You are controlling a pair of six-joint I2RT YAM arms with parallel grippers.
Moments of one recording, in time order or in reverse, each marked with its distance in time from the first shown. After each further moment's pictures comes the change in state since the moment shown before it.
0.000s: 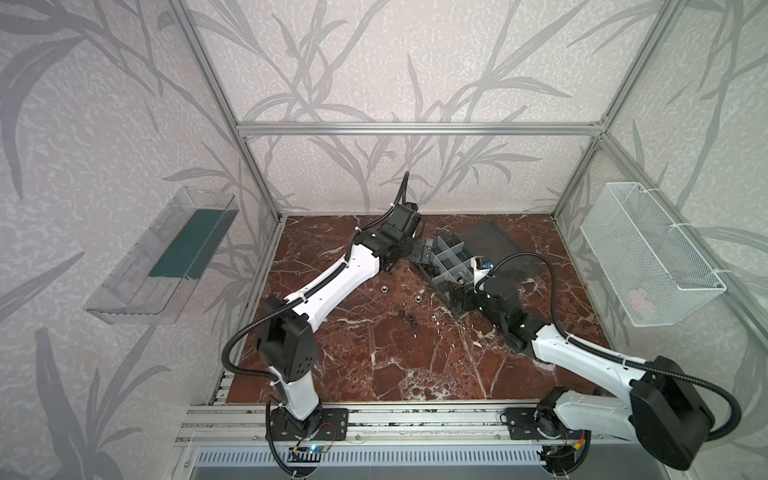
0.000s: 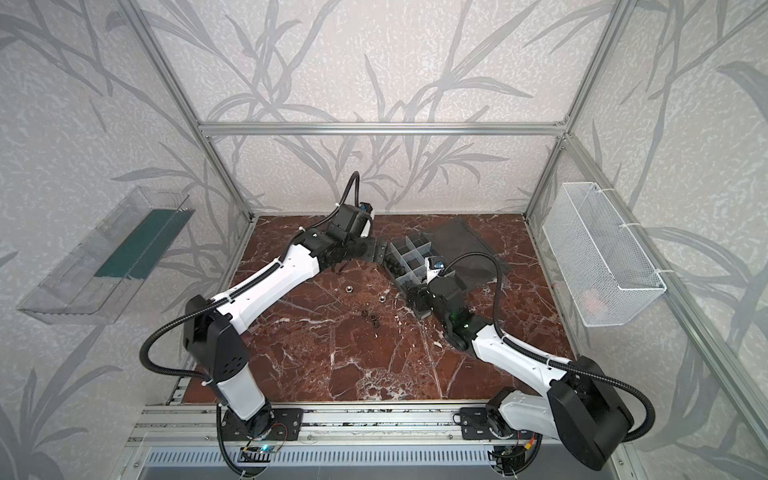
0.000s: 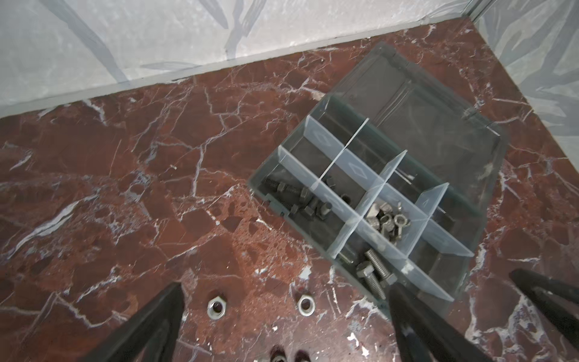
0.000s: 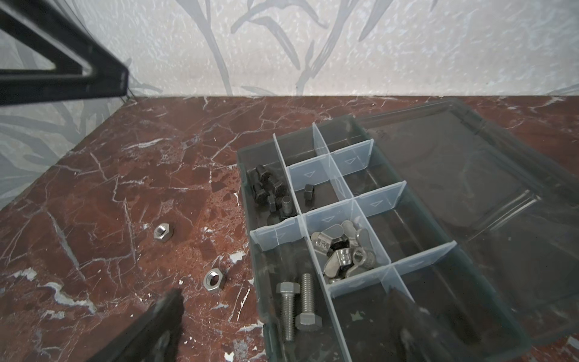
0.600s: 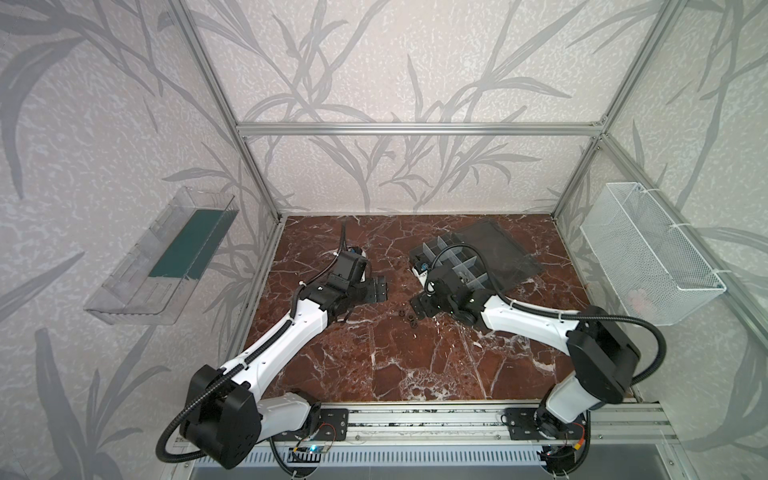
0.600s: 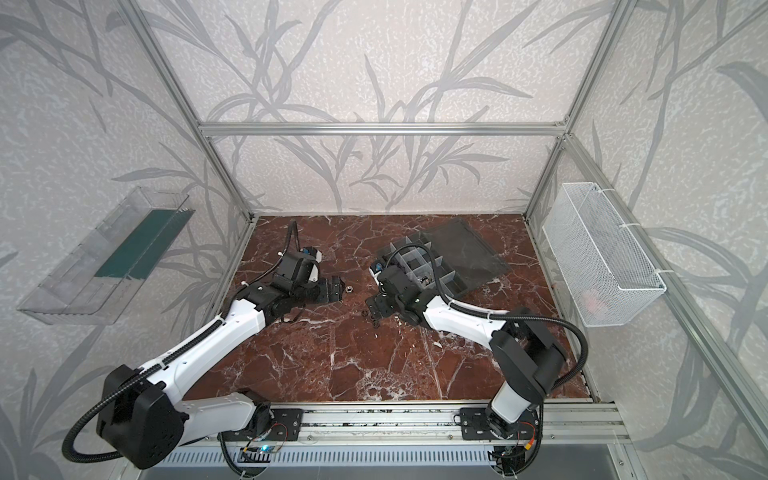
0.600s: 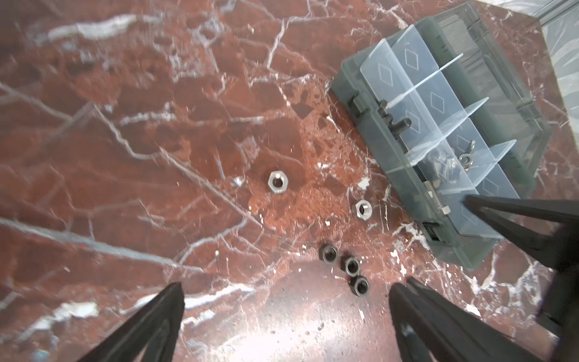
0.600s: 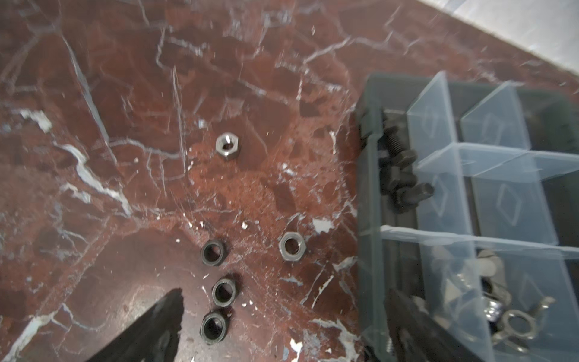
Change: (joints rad) left arm 0.161 -0.496 -0.683 0.137 0.132 -0.229; right arm 0.191 0.449 0.455 -0.393 -0.095 -0.190
